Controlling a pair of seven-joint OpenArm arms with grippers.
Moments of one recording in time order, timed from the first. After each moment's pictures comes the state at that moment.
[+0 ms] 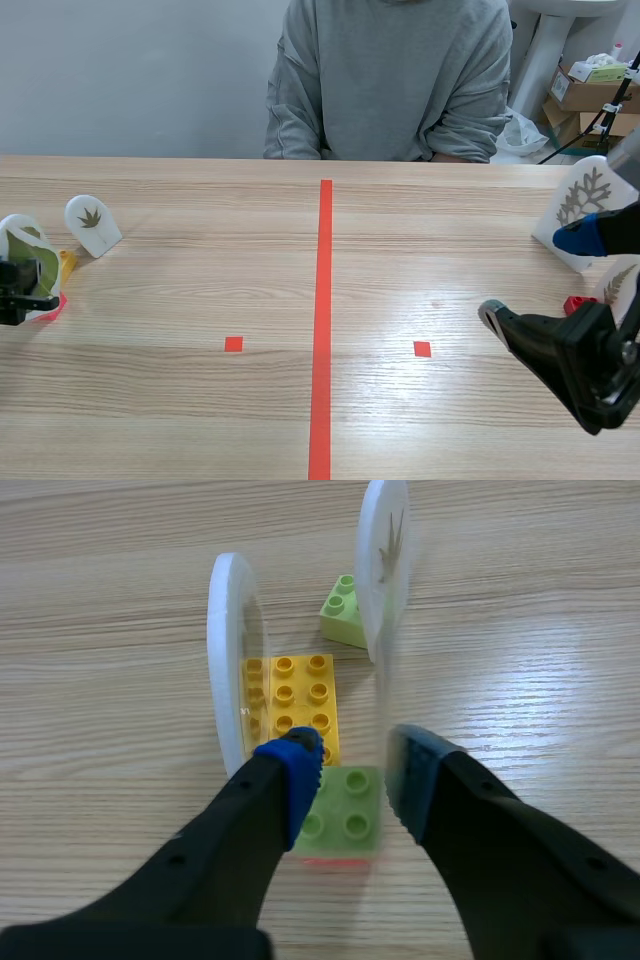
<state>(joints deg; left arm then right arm) 2.7 -20.8 -17.0 64.4 -5.2 -21.4 -2.3 -38.3 25.6 18.2 126.0 20.3 38.7 -24.0</state>
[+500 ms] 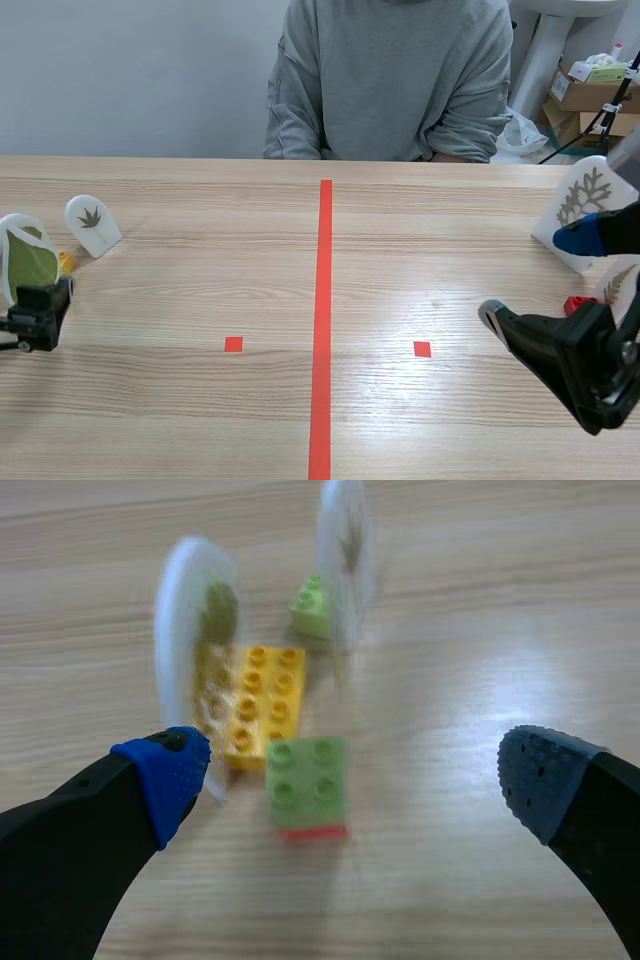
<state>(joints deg) 10.1 -21.1 -17.0 68.0 -5.3 -25.3 -9.5 -38.3 25.6 18.2 126.0 20.3 38.6 -24.0</state>
